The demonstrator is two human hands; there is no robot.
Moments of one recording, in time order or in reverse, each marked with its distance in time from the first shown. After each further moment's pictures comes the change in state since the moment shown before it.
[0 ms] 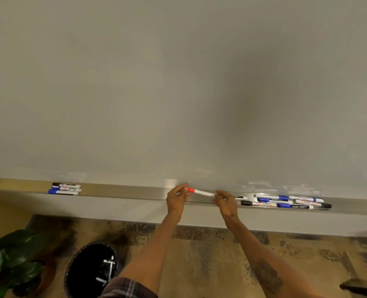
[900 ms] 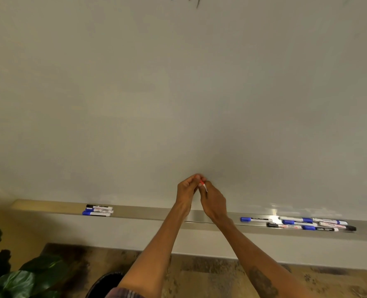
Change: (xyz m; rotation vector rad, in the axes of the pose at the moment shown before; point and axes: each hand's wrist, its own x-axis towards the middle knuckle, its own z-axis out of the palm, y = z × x) left_hand -0.024 0.154 -0.079 -0.163 -0.321 0.256; right_hand -0.081 -0.152 0.135 -0.476 0.034 -0.559
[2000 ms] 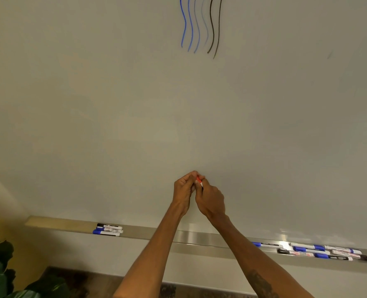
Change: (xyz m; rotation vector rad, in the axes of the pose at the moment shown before) left_hand -0.001 0.095 -0.017 -0.067 -0.015 0.187; right_hand 0.020 -0.101 -0.021 -0.207 0.118 -0.168
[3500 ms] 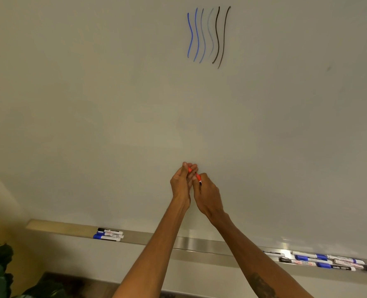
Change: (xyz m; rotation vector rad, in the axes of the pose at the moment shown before) left_hand 0.011 0.042 0.016 -0.296 0.257 -0.051; right_hand 0.016 -0.025 -0.007 0.264 0.078 -0.098
